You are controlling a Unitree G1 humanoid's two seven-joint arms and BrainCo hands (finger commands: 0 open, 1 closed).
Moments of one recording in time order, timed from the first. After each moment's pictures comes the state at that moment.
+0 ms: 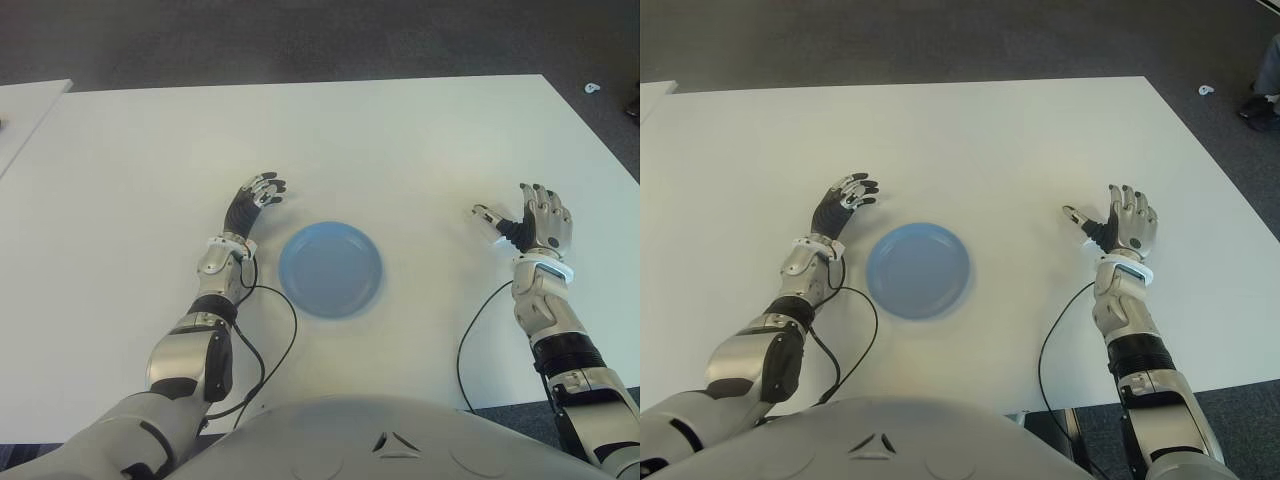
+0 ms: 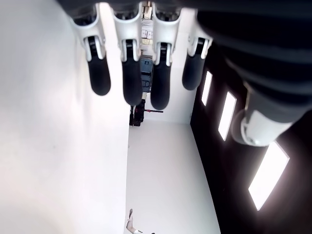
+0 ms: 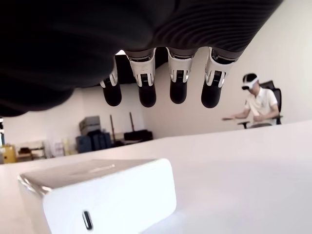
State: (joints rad) left arm -0.44 0.12 0.23 1.14 -0.17 -0.62 -0.43; right arm -0.12 -0.57 0.14 0.38 -0.72 0.33 -0.38
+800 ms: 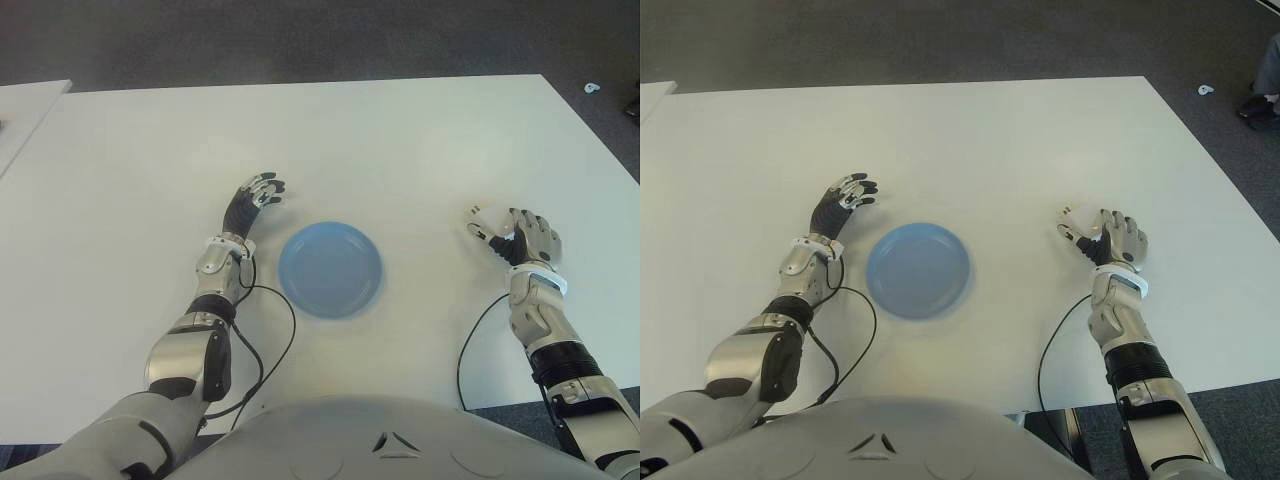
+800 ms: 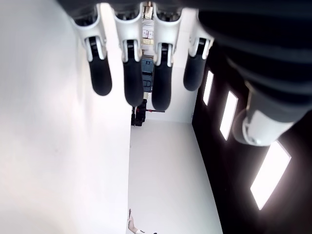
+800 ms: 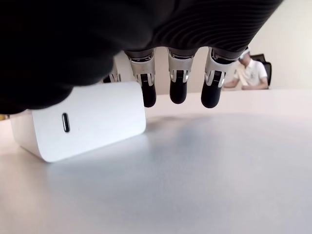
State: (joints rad) left arm -0.44 0.12 0.22 1.14 -0.18 -0.61 -0.42; right arm -0.09 -0.56 0.18 0.38 -0.73 0.40 -0.27
